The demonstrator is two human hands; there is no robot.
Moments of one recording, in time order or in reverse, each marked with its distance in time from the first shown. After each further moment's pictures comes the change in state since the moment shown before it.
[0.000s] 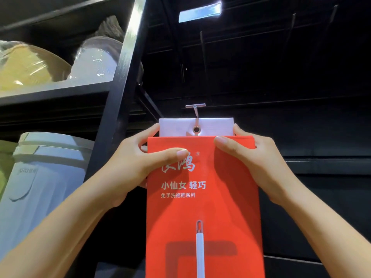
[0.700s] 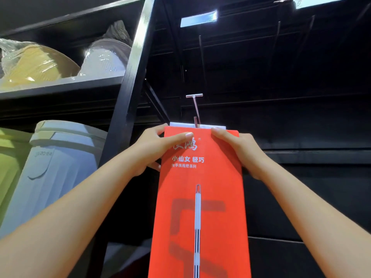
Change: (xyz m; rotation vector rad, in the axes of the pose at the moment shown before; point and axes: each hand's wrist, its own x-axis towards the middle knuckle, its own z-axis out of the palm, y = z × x) left_hand 0.009 -0.019 0.016 0.101 0.045 -0.143; right_hand 0.001 0.027 0.004 0.018 0.029 0.235
